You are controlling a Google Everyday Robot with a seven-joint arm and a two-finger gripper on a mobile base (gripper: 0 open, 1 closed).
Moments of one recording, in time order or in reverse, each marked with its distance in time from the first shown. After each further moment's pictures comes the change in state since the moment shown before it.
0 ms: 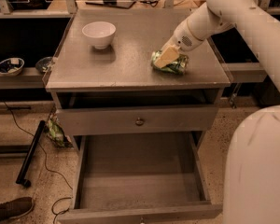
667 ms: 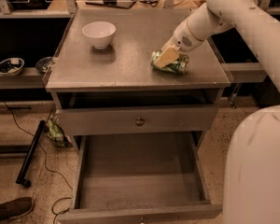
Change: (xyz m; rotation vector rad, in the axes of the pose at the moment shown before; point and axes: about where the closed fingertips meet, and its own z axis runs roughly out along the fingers) arm 0.000 0.000 0.000 0.000 0.000 0.000
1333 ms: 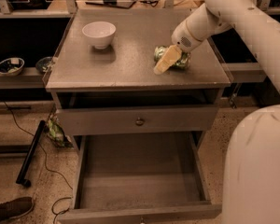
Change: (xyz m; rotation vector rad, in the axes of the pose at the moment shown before) arm 0.000 0.000 0.000 0.000 0.000 0.000
